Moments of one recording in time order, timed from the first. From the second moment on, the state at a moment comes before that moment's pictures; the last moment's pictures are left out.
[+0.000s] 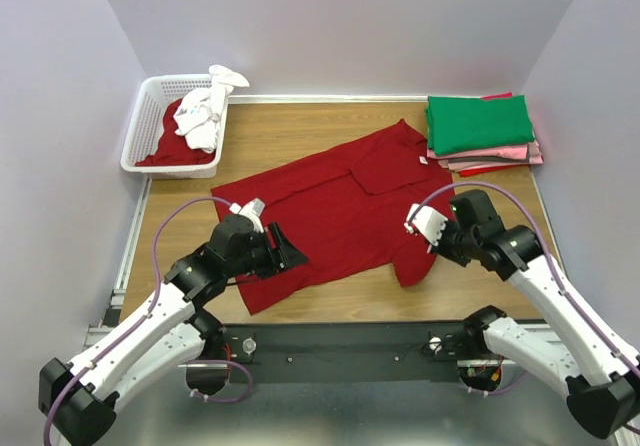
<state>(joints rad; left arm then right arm) -0.66 0.69 0.51 -0.42 0.23 -0.99 0.47 0.87 0.82 -0.96 -0.03 -0.72</state>
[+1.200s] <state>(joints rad) -0.73 1.18 0.71 -1.00 0.08 -1.38 0.44 0.63 0.72 -0.97 -0.03 -0.75</state>
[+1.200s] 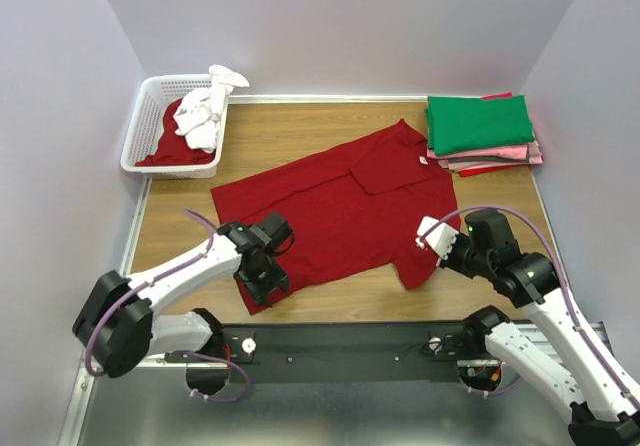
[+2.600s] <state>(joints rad) -0.93 1.32 1.53 -0.92 -0.17 -0.24 0.44 0.74 0.69 -0.84 0.07 -0.71</state>
